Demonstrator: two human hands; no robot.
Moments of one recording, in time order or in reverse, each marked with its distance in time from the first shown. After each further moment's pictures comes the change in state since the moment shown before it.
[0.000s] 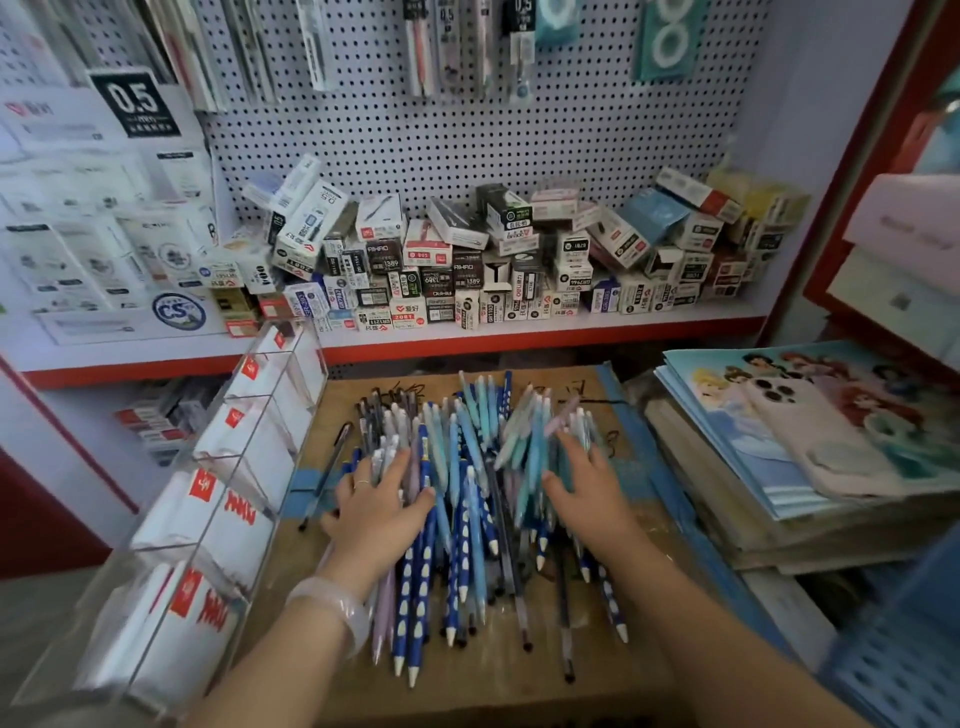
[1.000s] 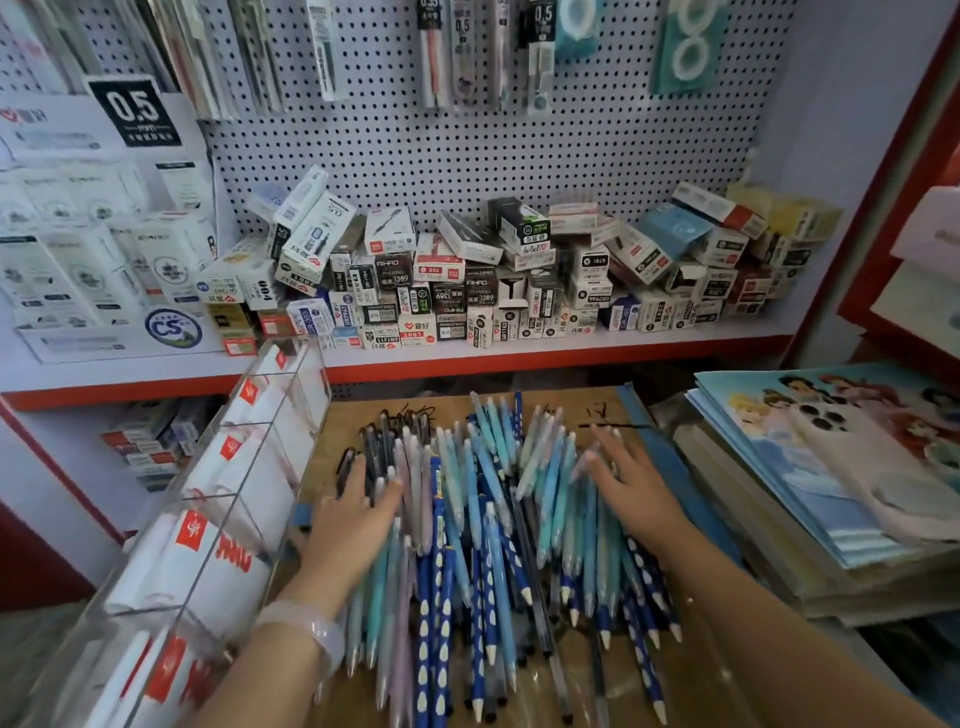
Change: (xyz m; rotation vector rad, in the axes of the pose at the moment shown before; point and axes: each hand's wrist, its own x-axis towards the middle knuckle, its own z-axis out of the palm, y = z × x) left_hand 0.056 -0.041 -0.005 -0.295 0.056 -0.078; right_hand 0.050 0.017 -0.014 0.051 0.061 0.006
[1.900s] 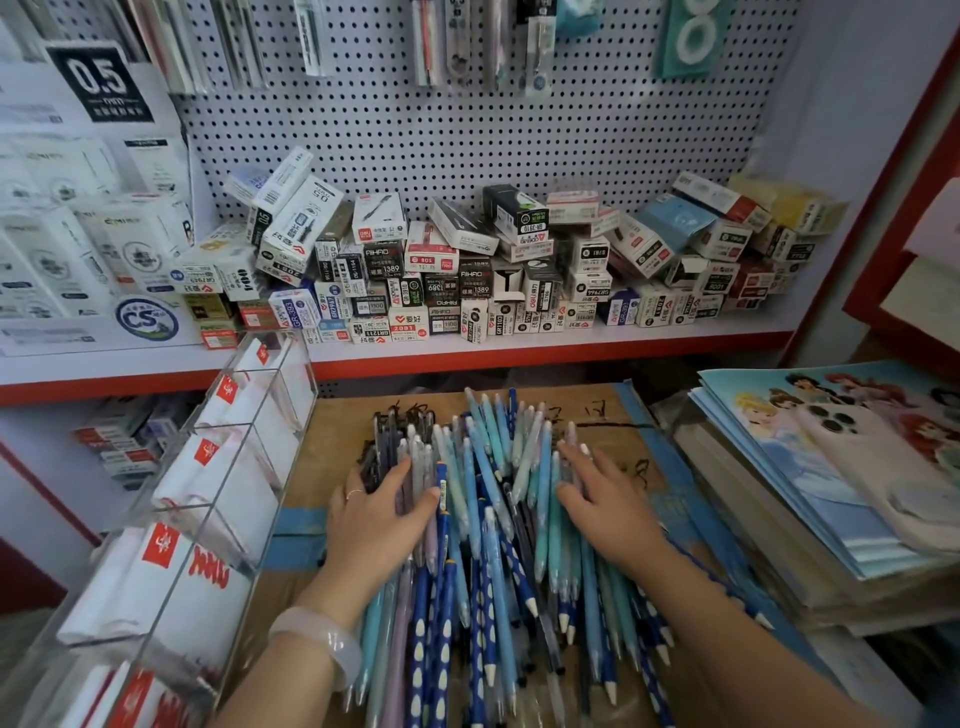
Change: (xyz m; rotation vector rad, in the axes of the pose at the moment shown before) left_hand -0.003 0.029 0.014 0.143 -0.084 0.095; right_hand -0.011 -0.026 0.017 -0.292 -0.116 -0.006
